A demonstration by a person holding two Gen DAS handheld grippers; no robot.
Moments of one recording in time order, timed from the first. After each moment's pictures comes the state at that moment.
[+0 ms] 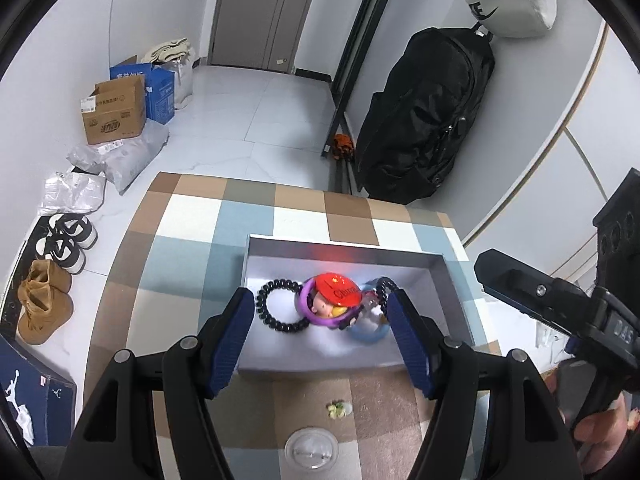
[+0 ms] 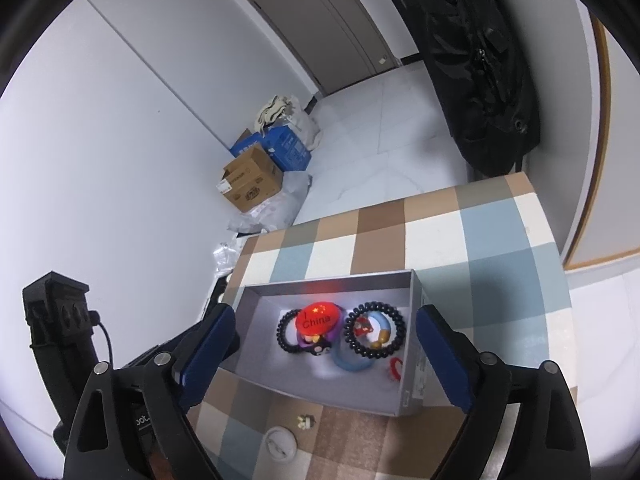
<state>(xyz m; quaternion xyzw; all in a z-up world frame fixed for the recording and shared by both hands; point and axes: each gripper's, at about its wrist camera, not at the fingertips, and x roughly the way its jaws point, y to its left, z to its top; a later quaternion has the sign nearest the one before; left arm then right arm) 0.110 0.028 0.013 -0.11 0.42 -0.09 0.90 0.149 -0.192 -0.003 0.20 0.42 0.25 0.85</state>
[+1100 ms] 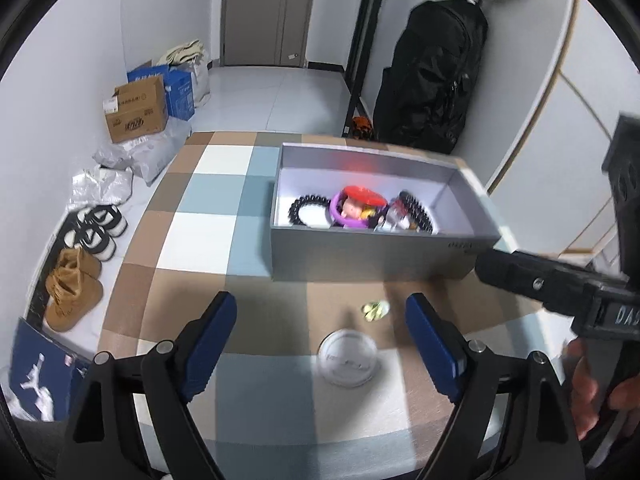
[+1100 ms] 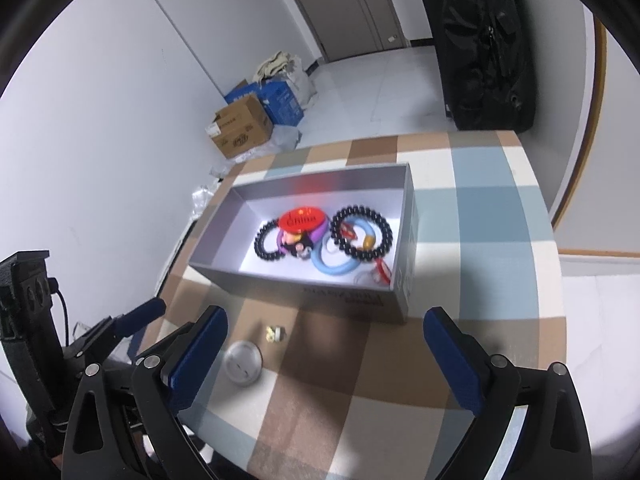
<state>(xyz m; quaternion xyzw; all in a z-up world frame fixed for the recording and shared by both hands) 0.052 0.028 -0.022 -0.04 0.43 -0.05 0.90 0.093 -0.176 -0.033 0.10 0.46 0.24 0.85</state>
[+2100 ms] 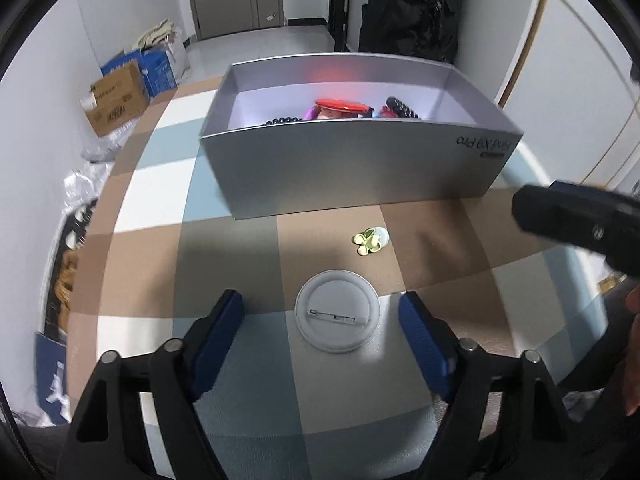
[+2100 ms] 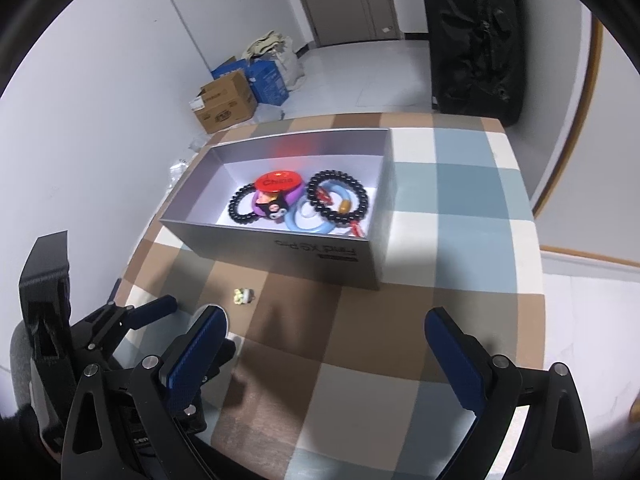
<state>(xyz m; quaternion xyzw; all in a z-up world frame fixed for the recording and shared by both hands) 0.049 -0.005 -0.055 0.03 0.50 -0.06 0.86 0.082 -0.178 -0.044 0.05 0.48 0.21 0.85</state>
